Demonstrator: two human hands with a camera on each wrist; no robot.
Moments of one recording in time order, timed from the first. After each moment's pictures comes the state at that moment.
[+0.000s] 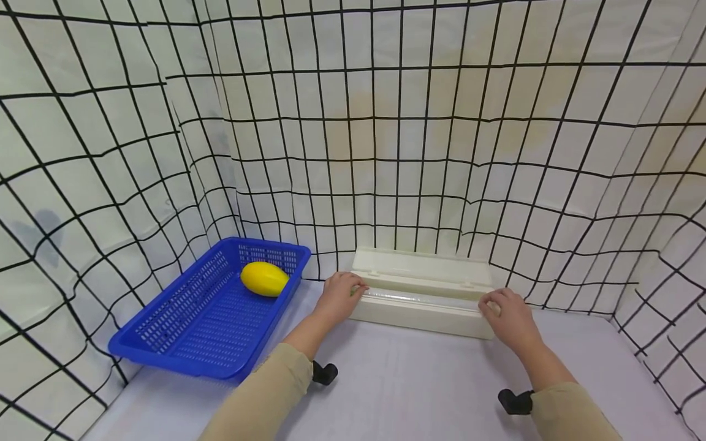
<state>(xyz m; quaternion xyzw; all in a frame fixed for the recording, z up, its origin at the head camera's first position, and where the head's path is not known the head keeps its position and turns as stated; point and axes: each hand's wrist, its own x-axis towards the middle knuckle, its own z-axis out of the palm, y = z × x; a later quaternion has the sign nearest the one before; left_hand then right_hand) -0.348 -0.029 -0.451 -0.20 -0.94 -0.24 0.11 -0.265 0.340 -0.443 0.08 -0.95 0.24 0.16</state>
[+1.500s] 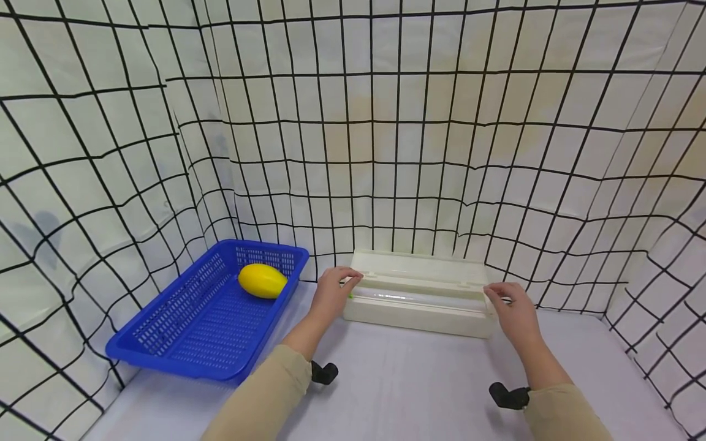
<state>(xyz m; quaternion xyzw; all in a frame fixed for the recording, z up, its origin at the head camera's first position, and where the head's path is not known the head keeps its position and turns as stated) -0.350 -0.035 -0.445 -0.16 -0.88 -0.41 0.16 -0.255 0.333 -0.425 -0.01 -0.91 0.36 0.21</state>
